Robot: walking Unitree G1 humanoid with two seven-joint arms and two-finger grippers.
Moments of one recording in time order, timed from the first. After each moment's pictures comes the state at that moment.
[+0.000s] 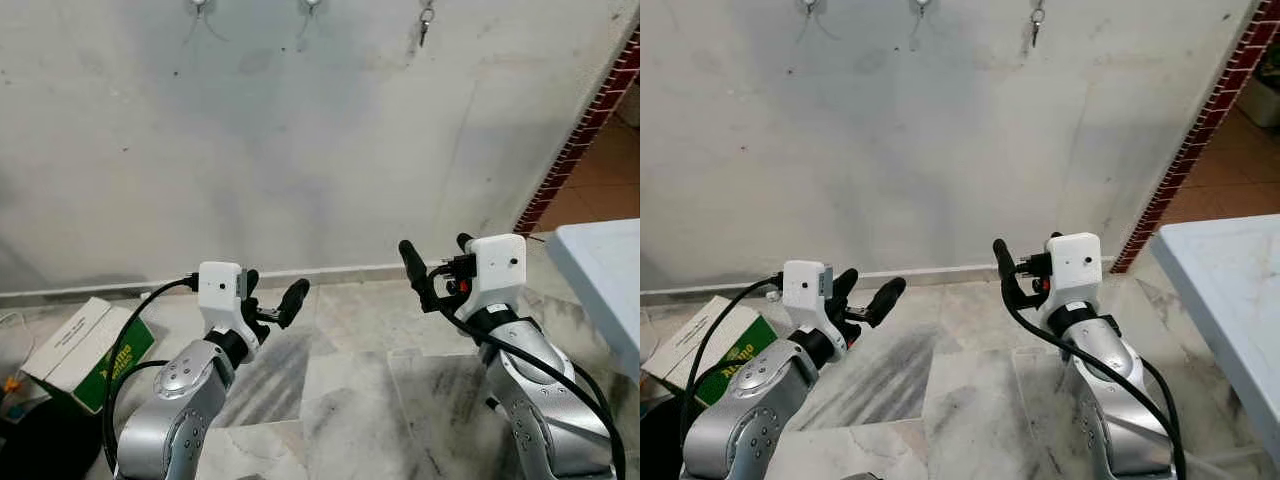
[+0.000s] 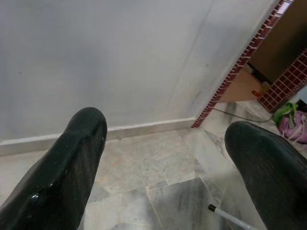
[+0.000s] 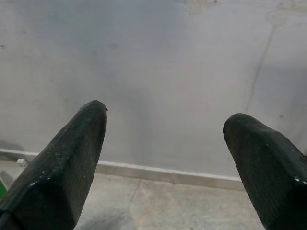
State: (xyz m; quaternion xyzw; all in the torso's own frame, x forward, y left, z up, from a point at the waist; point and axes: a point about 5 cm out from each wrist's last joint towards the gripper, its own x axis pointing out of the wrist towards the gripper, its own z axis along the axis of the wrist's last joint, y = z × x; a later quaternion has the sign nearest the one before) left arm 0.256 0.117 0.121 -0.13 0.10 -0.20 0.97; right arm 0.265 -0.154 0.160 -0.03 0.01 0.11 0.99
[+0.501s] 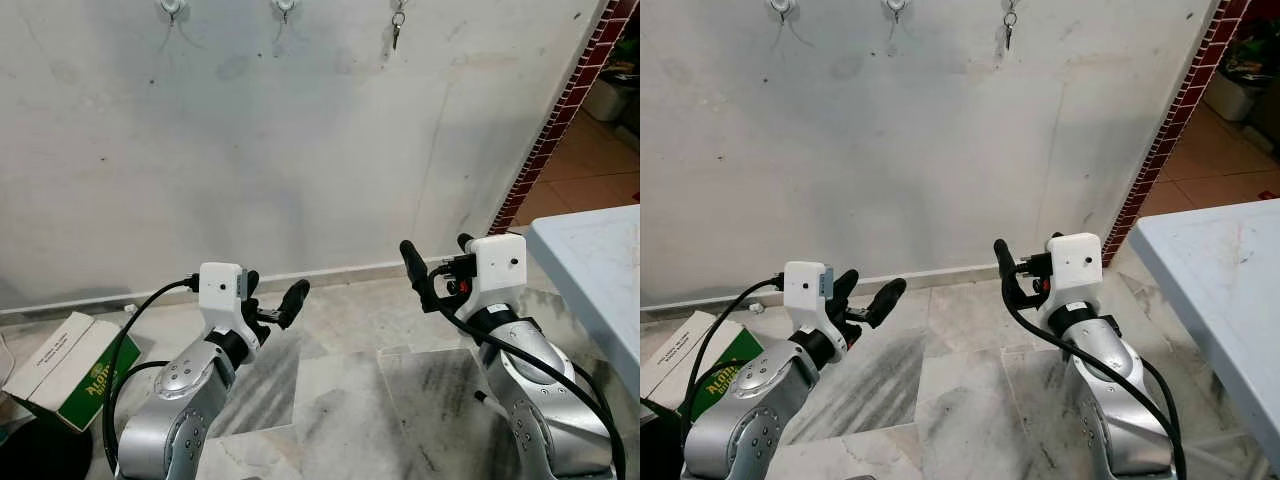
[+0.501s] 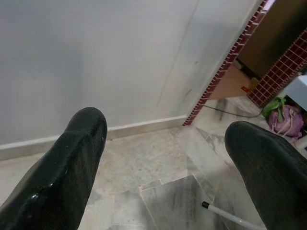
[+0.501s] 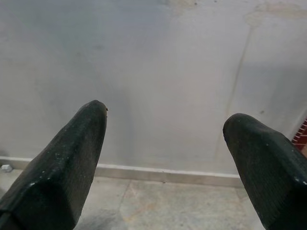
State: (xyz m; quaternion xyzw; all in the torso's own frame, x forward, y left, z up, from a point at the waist) left arm 0.256 0.118 0.119 -0.13 0.11 -0.19 0.97; right arm 0.265 -0.155 0.160 -0.03 0.01 0.11 0.99
